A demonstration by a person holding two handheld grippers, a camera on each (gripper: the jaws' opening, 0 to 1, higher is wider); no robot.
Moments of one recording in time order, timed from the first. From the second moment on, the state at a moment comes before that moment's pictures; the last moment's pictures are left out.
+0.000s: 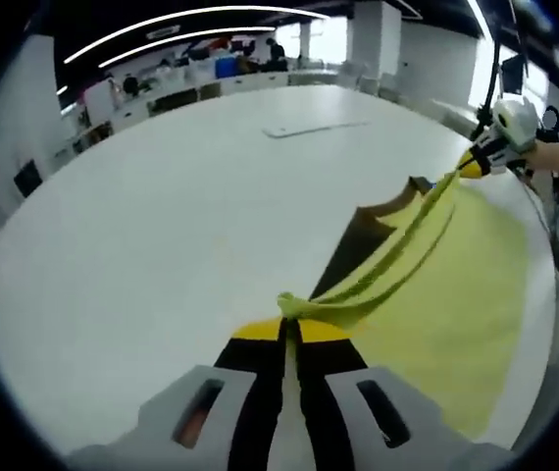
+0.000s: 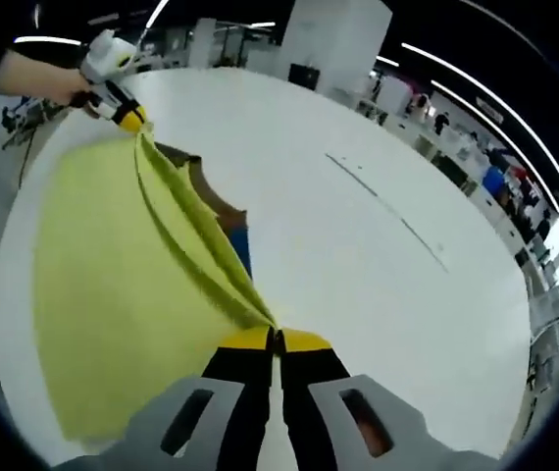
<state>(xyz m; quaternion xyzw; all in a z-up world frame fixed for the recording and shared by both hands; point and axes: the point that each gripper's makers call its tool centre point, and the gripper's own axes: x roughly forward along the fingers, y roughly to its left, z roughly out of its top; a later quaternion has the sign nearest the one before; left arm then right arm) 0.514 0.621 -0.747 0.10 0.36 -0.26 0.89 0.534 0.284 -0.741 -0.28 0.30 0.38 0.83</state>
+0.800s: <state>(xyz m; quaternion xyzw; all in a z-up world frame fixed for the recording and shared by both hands) 0.523 0.627 -0.755 0.07 0.39 -0.21 0.89 0.548 0.278 -0.759 -0.13 0.40 0.32 0.85</state>
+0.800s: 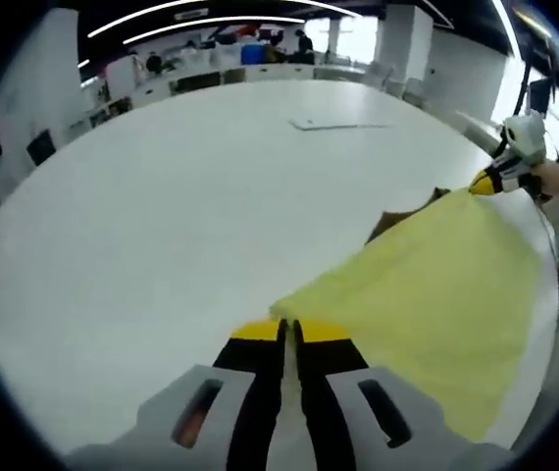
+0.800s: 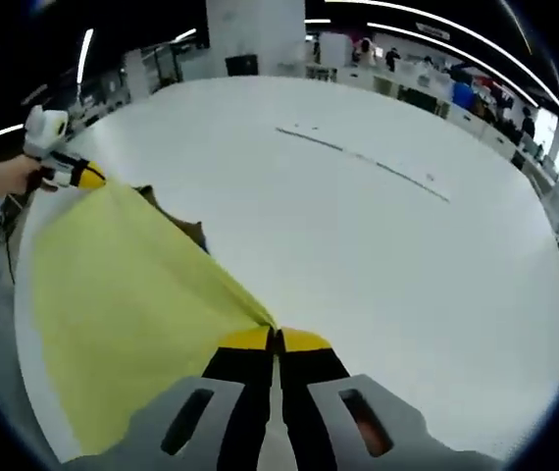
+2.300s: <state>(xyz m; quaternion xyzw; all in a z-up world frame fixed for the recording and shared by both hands) 0.518 0.627 -0.724 0.02 0.37 -0.20 0.91 0.530 0.259 -0.723 -0.12 0.37 0.26 0.88</state>
